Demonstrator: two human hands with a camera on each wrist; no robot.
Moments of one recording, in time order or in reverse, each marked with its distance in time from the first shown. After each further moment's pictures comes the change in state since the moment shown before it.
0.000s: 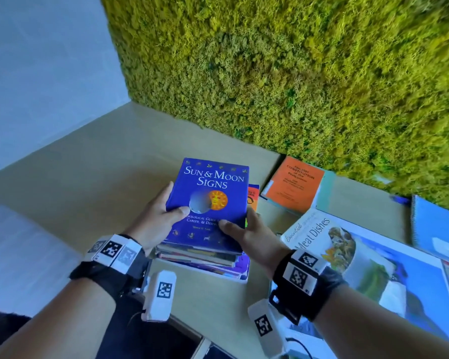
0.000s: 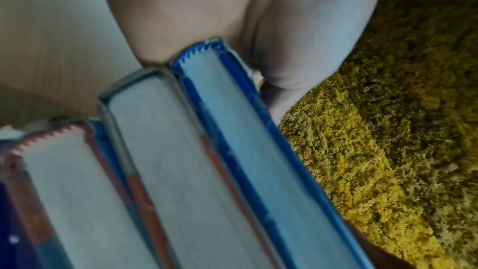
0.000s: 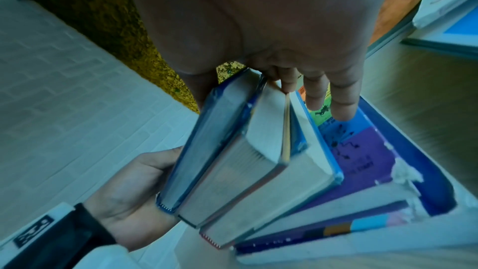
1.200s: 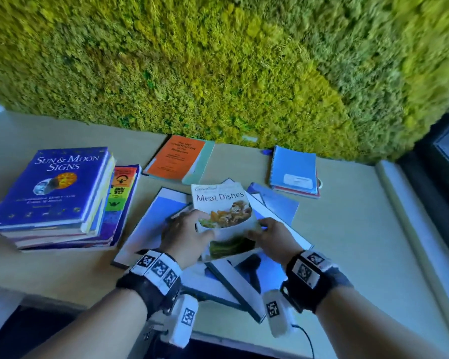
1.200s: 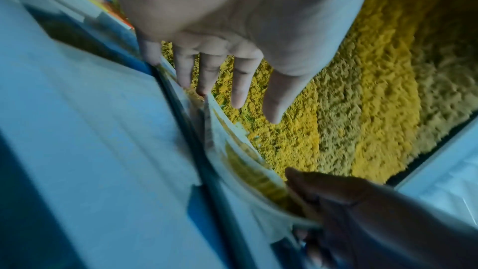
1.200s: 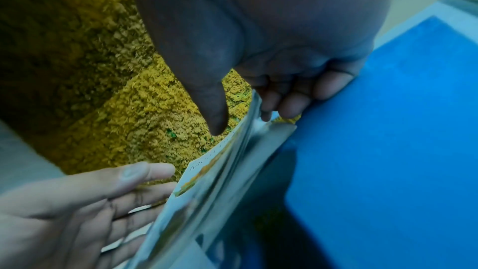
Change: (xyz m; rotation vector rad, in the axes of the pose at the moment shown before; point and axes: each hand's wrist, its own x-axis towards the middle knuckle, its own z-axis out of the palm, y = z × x) left_hand -0.150 0.023 0.323 0.663 -0.315 0.155; right_hand -0.205 0.124 -0.270 -0.240 0.392 0.317
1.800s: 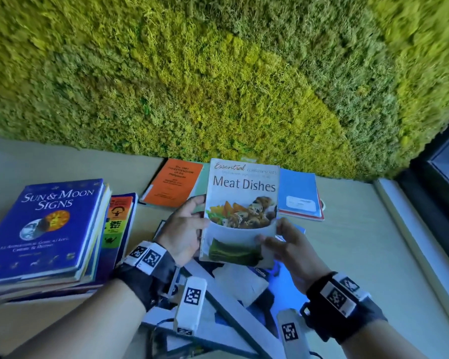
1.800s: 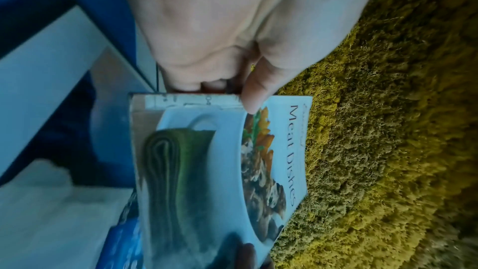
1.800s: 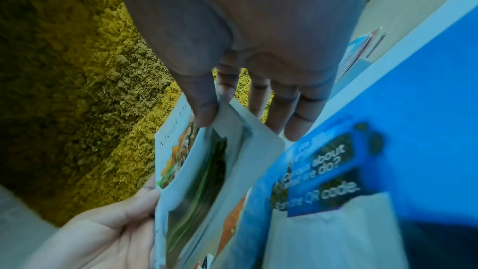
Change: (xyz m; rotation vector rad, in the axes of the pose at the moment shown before) left_hand 0.075 0.015 -0.043 -1.035 -0.146 0.020; right_hand -0.001 -0.037 -0.021 0.630 -0.054 -0.154
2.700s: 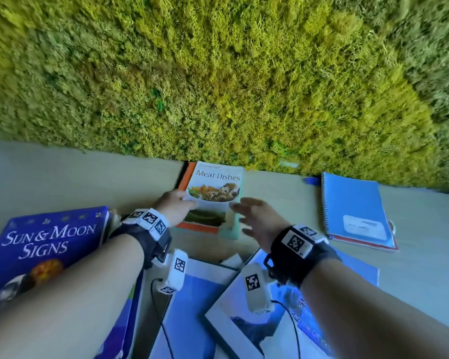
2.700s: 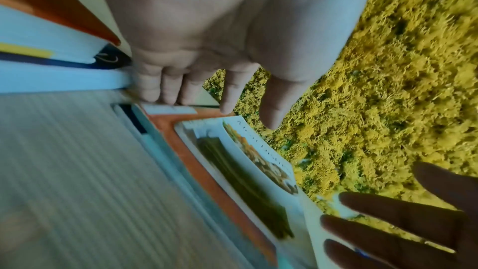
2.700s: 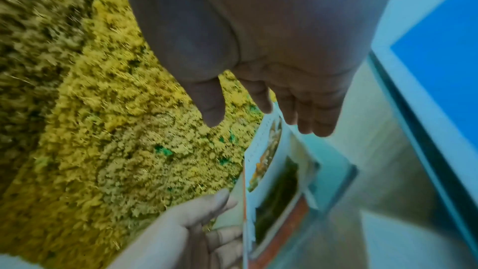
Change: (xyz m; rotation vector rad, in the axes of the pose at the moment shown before) left_hand 0.180 0.045 -0.127 1.023 0.223 -0.198; right_hand 0.201 -0.029 0.128 -0.091 -0.039 0.260
